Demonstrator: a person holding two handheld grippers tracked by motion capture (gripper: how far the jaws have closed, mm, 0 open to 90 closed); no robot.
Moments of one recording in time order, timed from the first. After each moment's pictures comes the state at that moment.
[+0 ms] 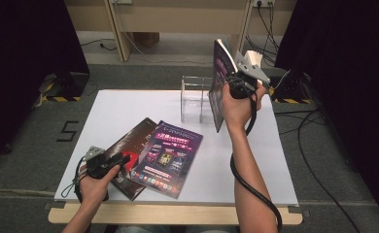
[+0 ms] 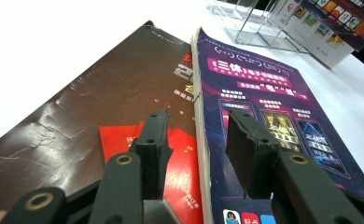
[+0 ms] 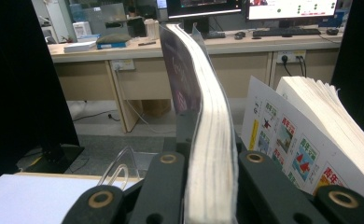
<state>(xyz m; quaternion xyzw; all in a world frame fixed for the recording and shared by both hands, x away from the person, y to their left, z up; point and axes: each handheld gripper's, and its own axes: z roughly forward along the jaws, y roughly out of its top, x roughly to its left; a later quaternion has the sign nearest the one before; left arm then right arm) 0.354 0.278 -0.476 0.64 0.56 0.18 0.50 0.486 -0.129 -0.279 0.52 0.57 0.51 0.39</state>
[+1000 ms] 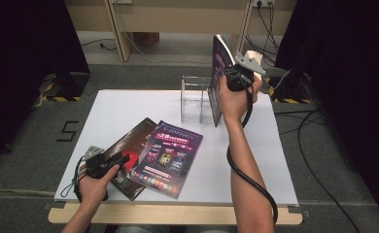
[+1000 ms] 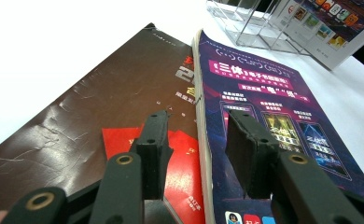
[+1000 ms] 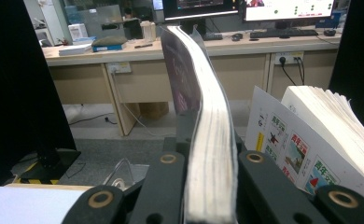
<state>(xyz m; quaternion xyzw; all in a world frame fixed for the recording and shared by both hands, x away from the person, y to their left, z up) 0.354 0.279 -0.475 0.64 0.56 0.18 0.50 0.508 -0.123 -0.275 0.53 0.56 0.51 0.39</state>
